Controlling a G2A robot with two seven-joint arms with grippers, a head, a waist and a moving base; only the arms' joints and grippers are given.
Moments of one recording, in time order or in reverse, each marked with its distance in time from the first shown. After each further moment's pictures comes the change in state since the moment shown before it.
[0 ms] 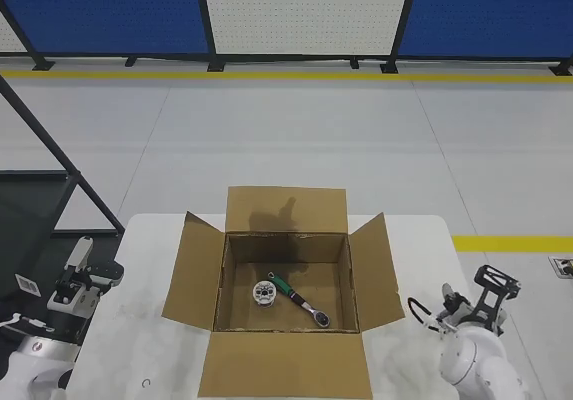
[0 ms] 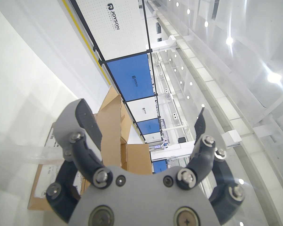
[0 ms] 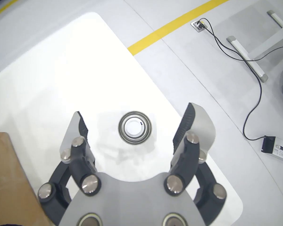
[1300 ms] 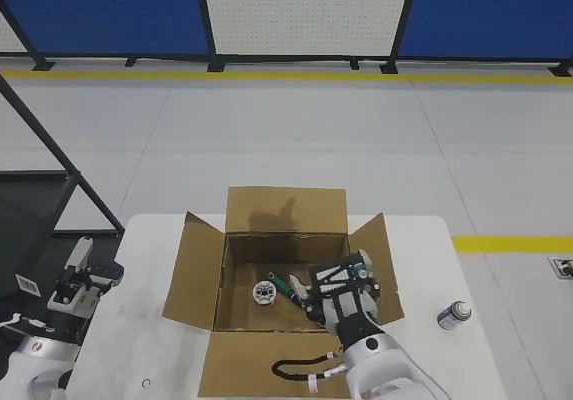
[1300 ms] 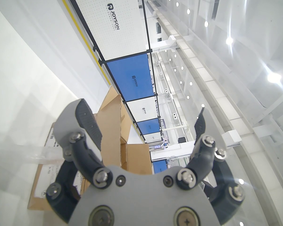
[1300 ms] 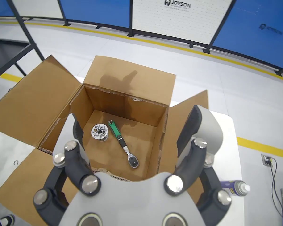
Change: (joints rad) left arm 0.000 0.000 0.000 0.000 0.000 0.000 0.000; right arm 0.147 -0.044 -0.587 -0.285 -0.220 -0.430 0.134
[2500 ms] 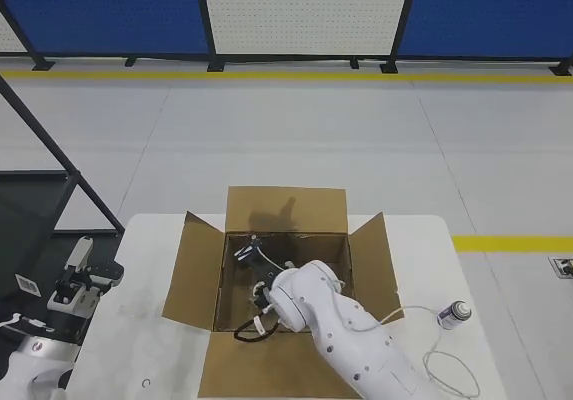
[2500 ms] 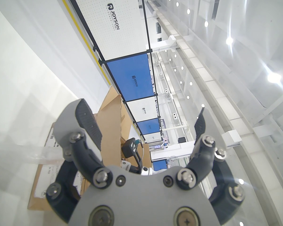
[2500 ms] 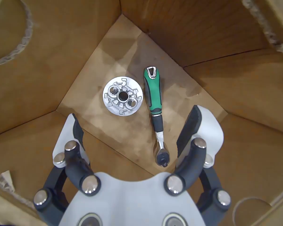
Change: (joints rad) left arm 0.000 0.000 0.000 0.000 0.000 0.000 0.000; right arm 0.628 -0.176 -0.212 1.045 0.488 -0.146 0.283
